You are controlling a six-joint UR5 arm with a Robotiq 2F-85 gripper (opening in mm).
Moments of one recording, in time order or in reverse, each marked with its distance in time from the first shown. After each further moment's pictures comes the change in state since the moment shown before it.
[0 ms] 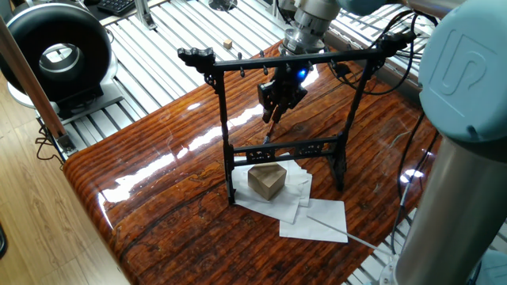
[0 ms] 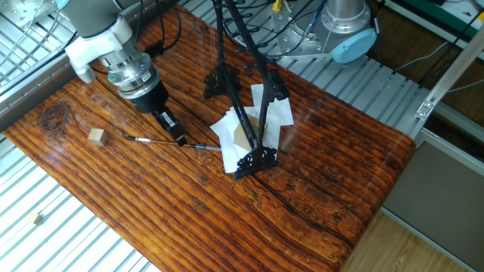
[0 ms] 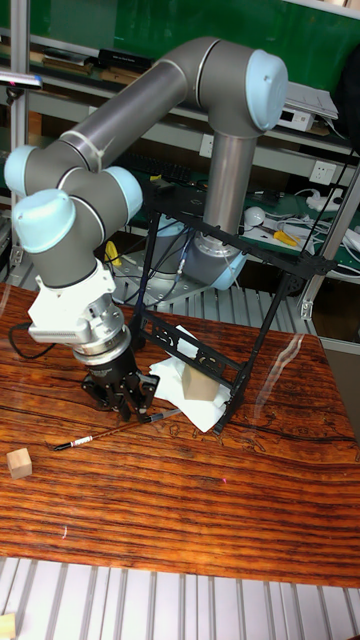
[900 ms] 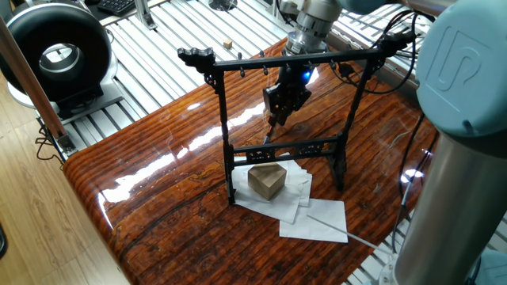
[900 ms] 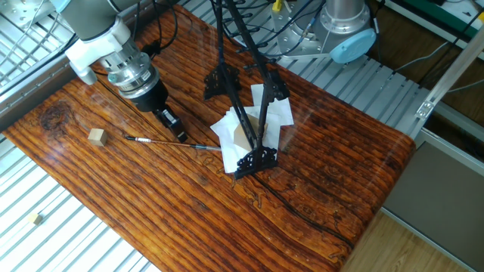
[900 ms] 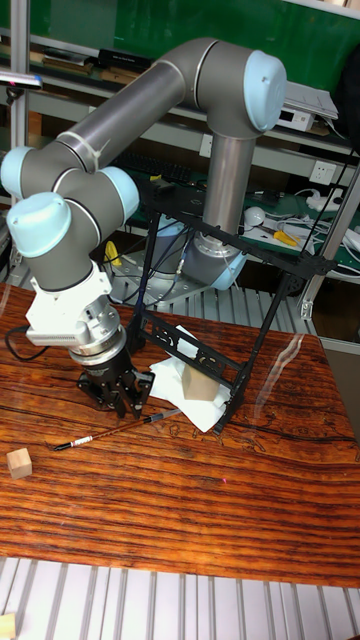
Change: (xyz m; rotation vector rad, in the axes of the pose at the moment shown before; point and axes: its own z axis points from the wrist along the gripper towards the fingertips) arm 0.007 -0.011 0.000 0.019 0.033 -0.036
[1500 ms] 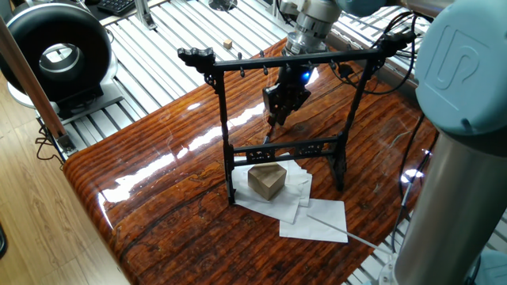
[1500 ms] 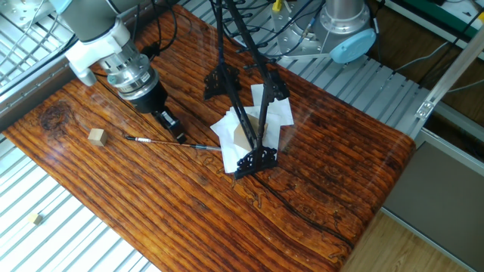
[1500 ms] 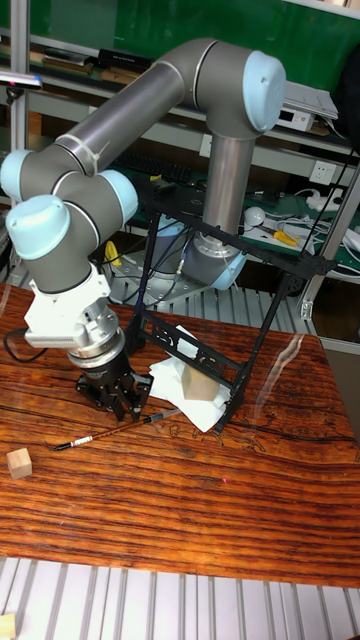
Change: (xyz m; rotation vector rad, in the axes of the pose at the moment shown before) arm -0.001 0.000 0.004 -0.006 0.004 0.003
